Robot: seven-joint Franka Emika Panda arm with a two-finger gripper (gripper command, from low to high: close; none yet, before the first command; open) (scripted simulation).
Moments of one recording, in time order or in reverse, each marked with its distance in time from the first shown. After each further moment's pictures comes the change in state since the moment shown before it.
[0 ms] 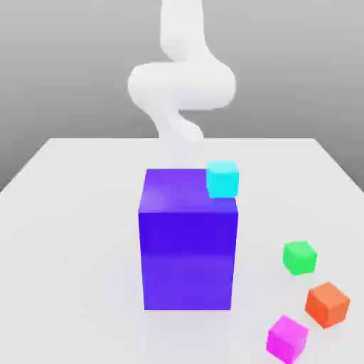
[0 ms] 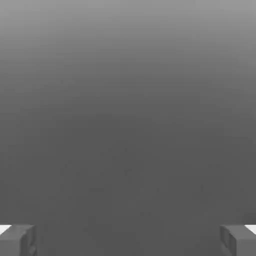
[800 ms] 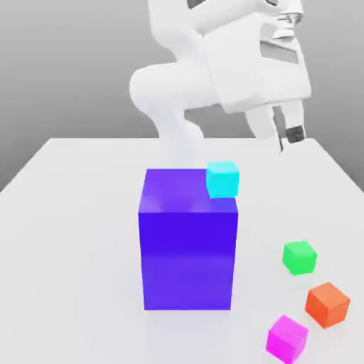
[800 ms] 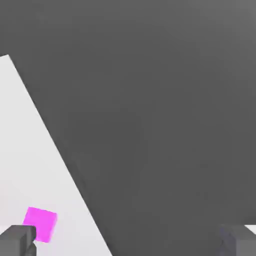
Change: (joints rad) arm 0.429 0.520 -0.248 -0.041 0.203 0.160 -1.059
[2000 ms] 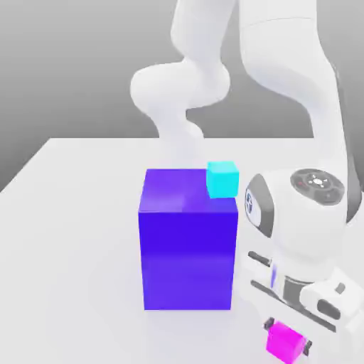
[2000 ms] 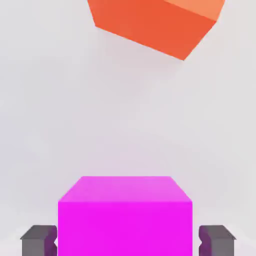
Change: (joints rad) arm 0.056 0.692 0.134 -0.024 -0.001 0.347 -1.036
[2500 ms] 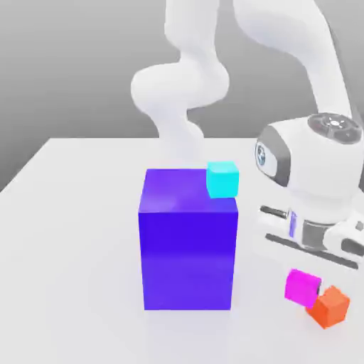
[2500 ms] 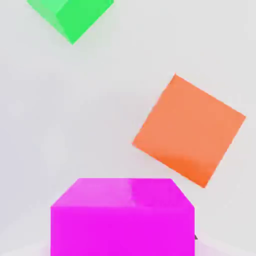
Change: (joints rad) arm 0.082 -0.322 0.071 -0.205 -0.026 -0.149 -0.149
